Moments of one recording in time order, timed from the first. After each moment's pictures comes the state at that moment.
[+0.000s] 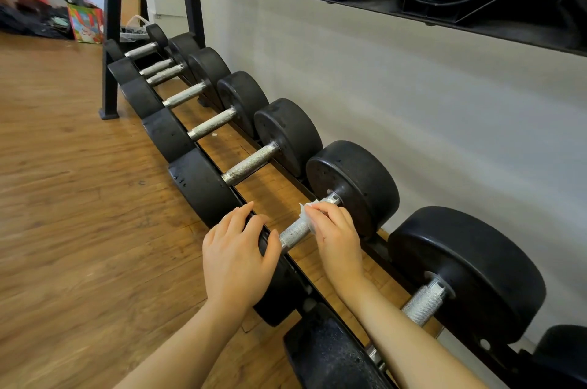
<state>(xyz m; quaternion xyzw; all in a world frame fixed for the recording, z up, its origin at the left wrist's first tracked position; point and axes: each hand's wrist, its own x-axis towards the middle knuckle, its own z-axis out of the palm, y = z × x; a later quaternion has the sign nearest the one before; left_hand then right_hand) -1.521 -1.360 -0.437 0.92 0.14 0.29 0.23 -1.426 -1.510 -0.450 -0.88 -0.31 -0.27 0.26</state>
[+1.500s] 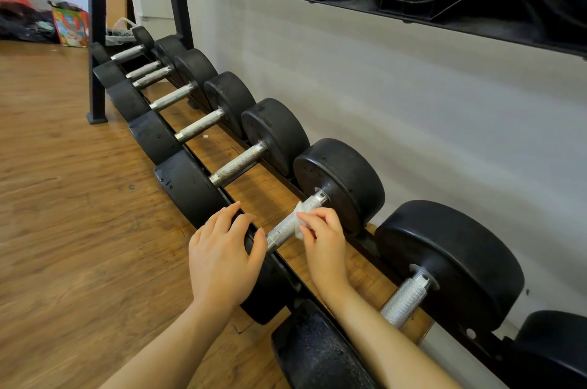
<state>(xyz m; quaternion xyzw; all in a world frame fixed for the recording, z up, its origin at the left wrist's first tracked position) -1.520 -1.359 -0.437 0.92 0.13 0.28 0.22 -1.437 -1.508 -0.456 -0.86 -0.21 -0.20 0.42</state>
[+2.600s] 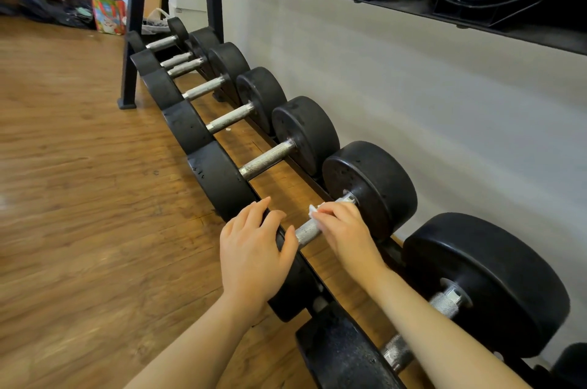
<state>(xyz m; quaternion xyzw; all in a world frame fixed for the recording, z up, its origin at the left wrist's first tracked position) -1.518 -1.360 -0.442 0.92 0.14 0.29 0.22 -1.412 -1.516 -0.440 -0.87 -0.42 -0.20 0.18</state>
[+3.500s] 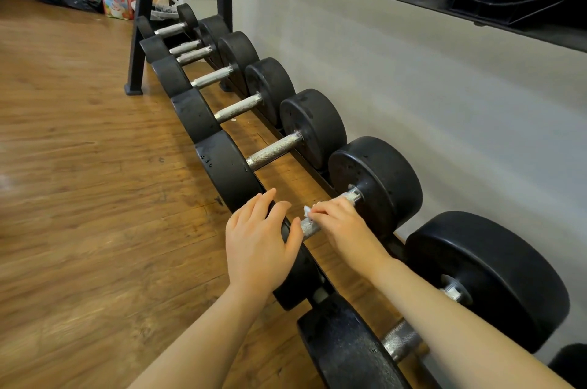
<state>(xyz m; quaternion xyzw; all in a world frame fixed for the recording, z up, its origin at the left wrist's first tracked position) -1.520 -1.364 -0.443 0.91 0.16 0.31 0.22 -1.416 -1.515 -0.425 -0.85 -0.50 -0.14 0.12</state>
